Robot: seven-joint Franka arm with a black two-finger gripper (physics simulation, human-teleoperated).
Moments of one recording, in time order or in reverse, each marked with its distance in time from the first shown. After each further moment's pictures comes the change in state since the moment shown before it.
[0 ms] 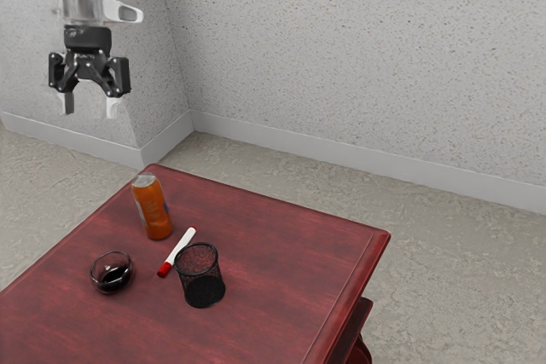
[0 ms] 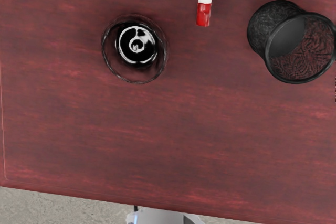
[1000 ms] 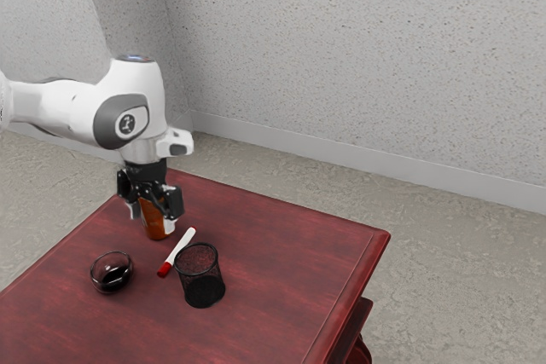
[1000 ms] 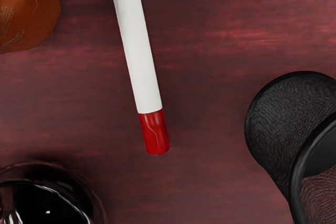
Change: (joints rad) arm -0.119 -0.153 -0.053 -0.823 0.066 0.892 0.047
